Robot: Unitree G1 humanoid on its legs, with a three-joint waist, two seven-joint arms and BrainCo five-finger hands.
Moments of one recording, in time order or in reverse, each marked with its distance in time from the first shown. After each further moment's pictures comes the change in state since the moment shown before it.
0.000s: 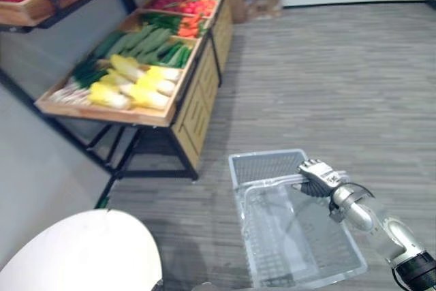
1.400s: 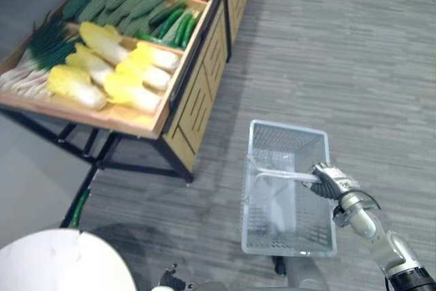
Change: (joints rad) left arm -0.045 -0.024 0.019 -0.049 0.034 -0.025 -0.025; right arm 0.109 0.121 -0.179 0.053 0.019 0.029 0.002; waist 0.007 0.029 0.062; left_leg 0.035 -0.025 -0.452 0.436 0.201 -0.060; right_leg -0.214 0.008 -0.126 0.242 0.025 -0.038
